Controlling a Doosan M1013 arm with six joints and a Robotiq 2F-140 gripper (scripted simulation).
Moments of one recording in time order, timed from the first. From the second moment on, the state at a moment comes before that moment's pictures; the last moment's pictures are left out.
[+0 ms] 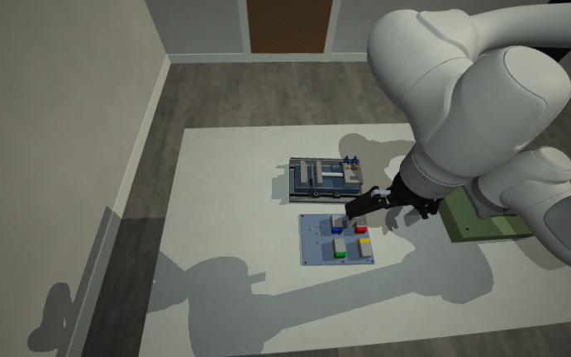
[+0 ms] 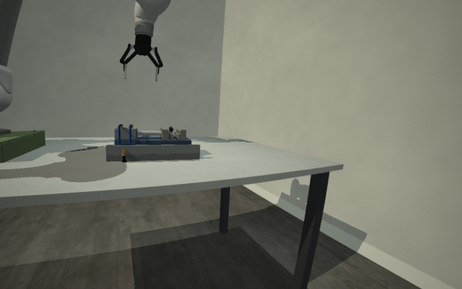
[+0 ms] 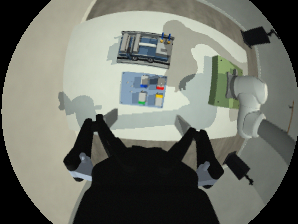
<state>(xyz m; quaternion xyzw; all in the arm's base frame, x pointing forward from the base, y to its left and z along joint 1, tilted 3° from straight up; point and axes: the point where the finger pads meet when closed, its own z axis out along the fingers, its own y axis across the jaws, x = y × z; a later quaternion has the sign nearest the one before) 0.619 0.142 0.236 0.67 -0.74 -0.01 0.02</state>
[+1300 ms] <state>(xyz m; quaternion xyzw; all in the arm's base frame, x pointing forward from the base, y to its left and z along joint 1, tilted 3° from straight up) 0.616 0.139 0.177 0.67 -0.74 -0.01 0.02</state>
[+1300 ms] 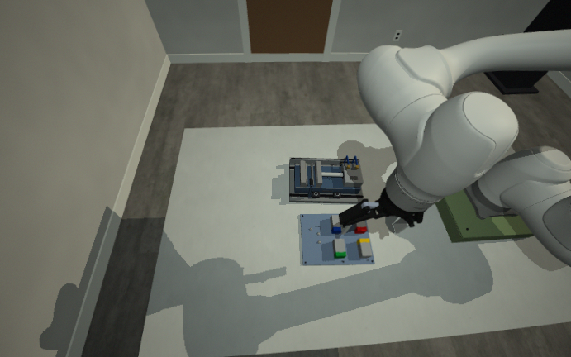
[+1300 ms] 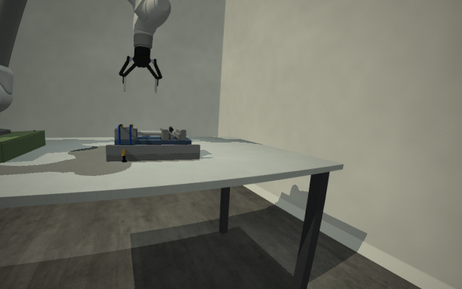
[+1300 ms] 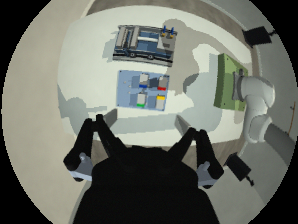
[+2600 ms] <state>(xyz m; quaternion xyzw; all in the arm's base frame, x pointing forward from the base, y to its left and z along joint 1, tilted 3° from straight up) 0.613 0.137 0.125 0.67 -0.74 -0.01 0.02</state>
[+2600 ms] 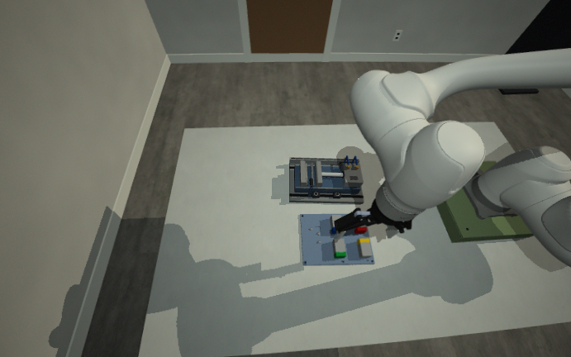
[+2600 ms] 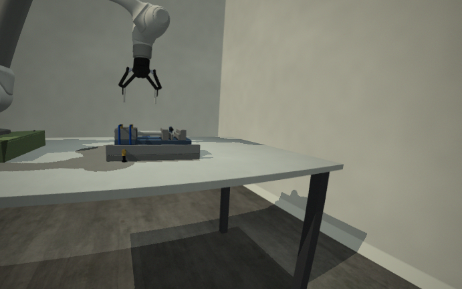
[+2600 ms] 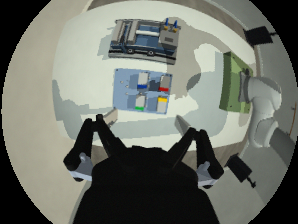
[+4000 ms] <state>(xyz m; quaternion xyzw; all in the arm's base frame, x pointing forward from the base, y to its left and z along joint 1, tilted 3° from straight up) 0.608 0.176 0.138 0.67 -0.74 -0.01 0.02</state>
